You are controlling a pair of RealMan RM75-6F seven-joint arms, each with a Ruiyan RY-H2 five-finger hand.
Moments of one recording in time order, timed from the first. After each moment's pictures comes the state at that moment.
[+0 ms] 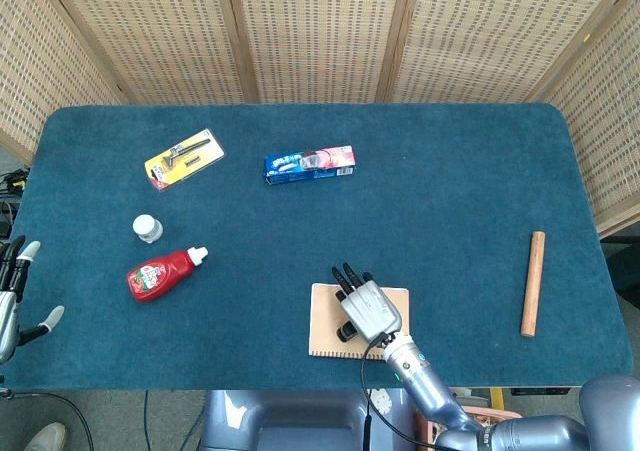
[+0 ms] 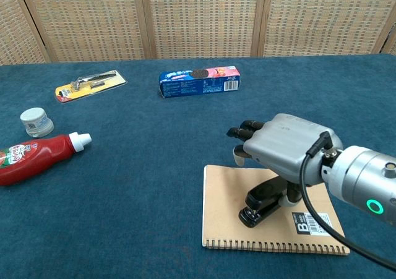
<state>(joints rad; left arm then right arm) -0.06 -1.20 -0.07 -1.53 1.50 1.58 0.05 0.69 -1.66 0.04 -1.75 -1.04 1.15 -1.21</state>
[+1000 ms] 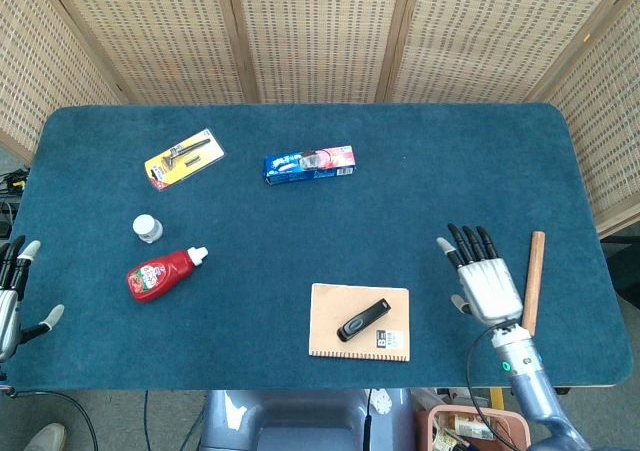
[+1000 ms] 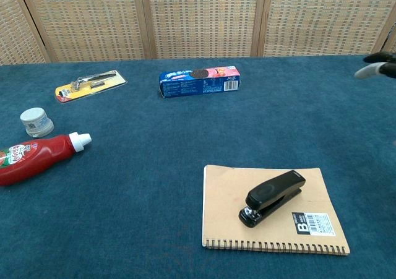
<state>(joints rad) -0.07 -1.23 -0.08 -1.48 1.49 1.57 0.05 0.42 -1.33 -0.02 -1.61 -1.36 1.41 -0.44</state>
